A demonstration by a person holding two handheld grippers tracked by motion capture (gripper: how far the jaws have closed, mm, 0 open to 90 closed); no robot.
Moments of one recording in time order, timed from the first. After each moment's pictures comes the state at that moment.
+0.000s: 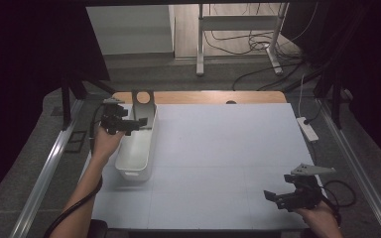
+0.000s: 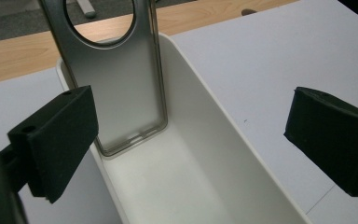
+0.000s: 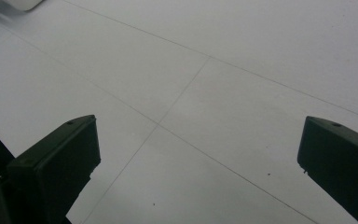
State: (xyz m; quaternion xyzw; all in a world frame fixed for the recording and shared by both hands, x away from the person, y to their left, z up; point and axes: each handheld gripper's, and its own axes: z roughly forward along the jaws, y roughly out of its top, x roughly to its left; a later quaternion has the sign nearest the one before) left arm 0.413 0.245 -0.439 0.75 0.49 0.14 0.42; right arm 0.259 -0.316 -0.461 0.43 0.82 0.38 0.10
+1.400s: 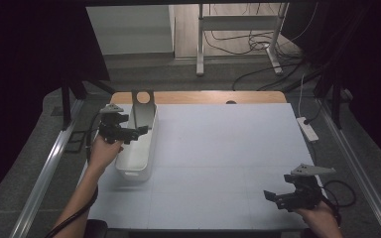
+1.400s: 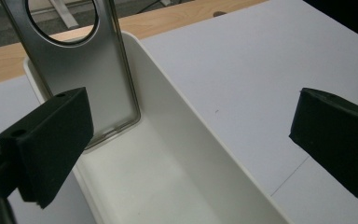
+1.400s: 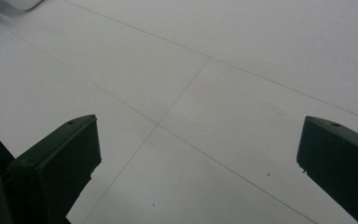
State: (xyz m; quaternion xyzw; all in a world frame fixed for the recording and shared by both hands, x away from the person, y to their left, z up) left arm 0.380 0.241 -0.437 0.76 0.45 0.14 0.45; right arm 0.259 -0.315 -0.461 0.43 0.82 0.38 0.11
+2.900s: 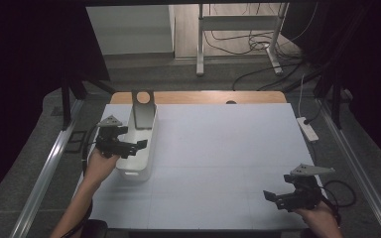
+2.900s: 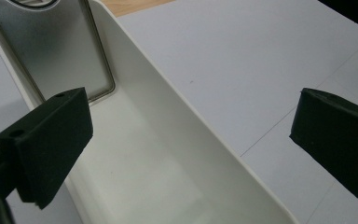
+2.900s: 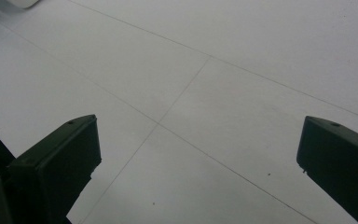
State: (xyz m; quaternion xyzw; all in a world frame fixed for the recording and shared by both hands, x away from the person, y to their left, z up) left arm 0.340 0.236 -0.440 0.77 0.44 0.13 0.44; right arm 0.259 -0.314 -0.461 0.43 0.82 0.37 0.10
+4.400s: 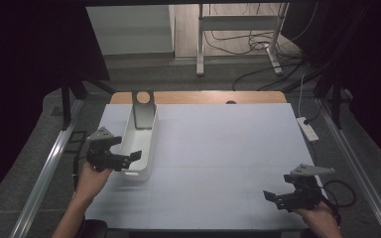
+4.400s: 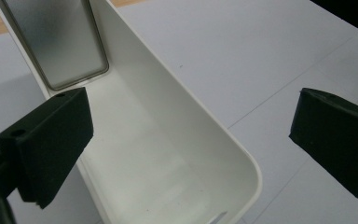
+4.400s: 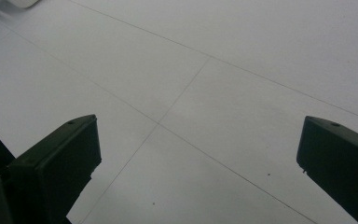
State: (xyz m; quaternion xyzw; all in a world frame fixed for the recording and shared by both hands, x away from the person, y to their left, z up) left arm 0.298 0.245 -0.441 0.77 0.44 0.13 0.45; right arm 0.259 -0.314 -0.460 0.42 0.82 0.37 0.11
